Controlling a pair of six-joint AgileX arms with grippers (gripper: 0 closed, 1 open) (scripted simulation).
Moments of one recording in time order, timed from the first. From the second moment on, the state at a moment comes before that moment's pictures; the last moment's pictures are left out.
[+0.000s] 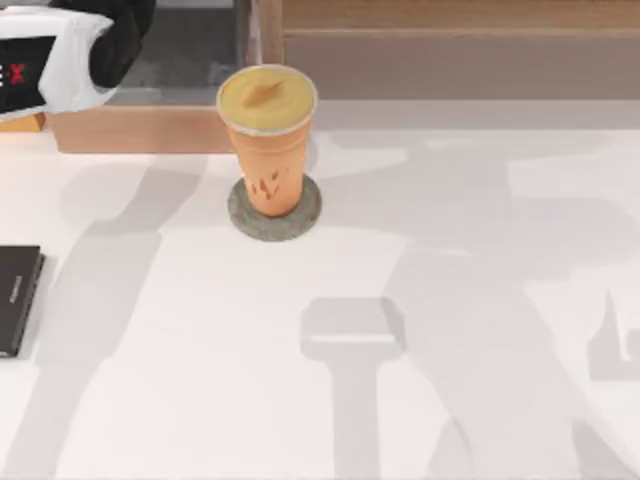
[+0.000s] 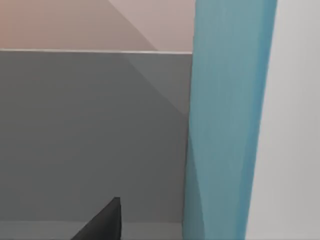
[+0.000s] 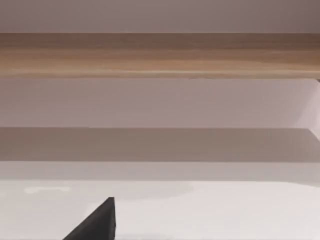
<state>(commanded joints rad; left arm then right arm) -0.29 2.04 1.44 0.59 -0.25 0.00 0.00 0.00 0.00 0.00 0.00 0.00</state>
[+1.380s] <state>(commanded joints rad) -0.26 2.01 1.44 0.60 -0.26 -0.02 0.00 0.00 0.00 0.00 0.00 0.00</state>
